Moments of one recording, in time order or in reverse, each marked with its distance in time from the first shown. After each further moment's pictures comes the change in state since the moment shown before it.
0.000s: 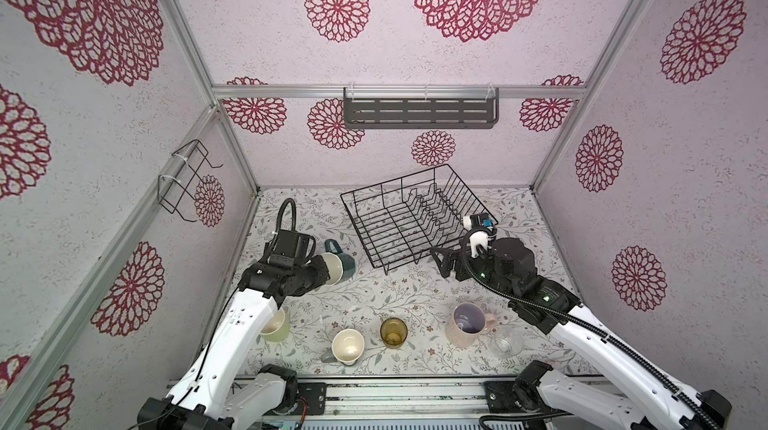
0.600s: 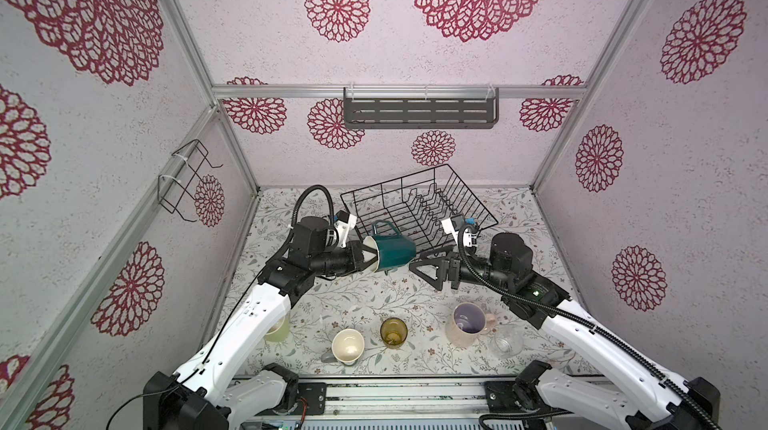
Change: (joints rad) left arm -0.159 0.113 0.002 0.505 0.484 -0.111; right arm -0.017 0.055 -0.028 0.258 -0.559 0.278
